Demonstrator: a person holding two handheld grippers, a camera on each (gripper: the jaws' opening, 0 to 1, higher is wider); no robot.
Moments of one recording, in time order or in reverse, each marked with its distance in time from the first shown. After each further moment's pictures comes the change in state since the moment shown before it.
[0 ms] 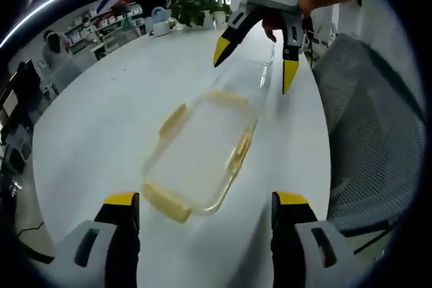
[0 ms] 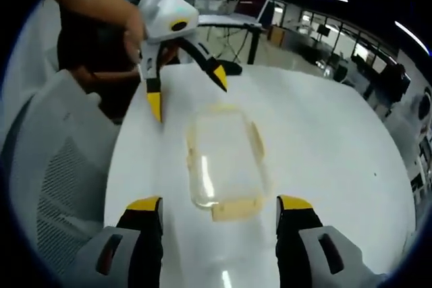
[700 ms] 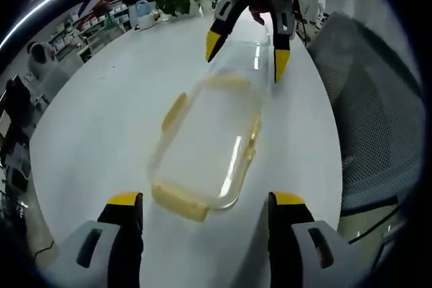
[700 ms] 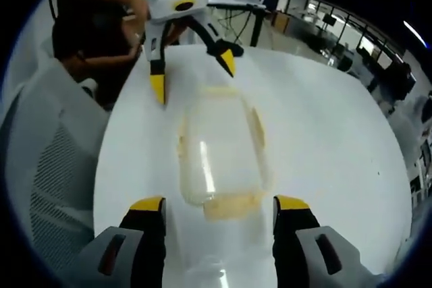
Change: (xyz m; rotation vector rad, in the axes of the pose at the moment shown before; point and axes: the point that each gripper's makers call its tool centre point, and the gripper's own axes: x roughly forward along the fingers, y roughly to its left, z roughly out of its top) left arm 0.011 0.015 -0.009 0.117 0.084 -0.037; right arm 0.018 -0.008 -0.012 -0.018 0.104 0.012
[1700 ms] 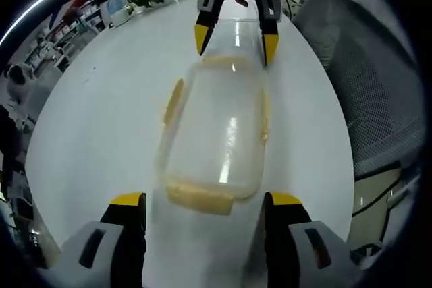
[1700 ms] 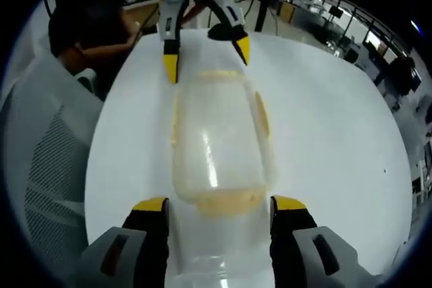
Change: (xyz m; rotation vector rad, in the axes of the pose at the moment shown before) left arm 0.010 0.021 -0.010 0.146 0.105 -0.090; right arm 0.015 -0.004 -0.013 -0.006 0.075 0.023
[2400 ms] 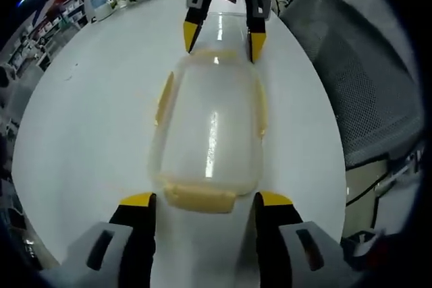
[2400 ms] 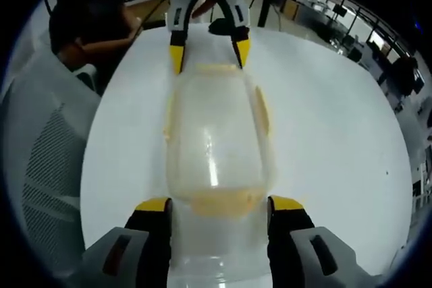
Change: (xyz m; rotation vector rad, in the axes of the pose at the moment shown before) left arm 0.005 -0.002 -0.002 0.032 0.032 -0.125; right arm 0.006 -0.005 -0.004 -0.019 0.030 0.013
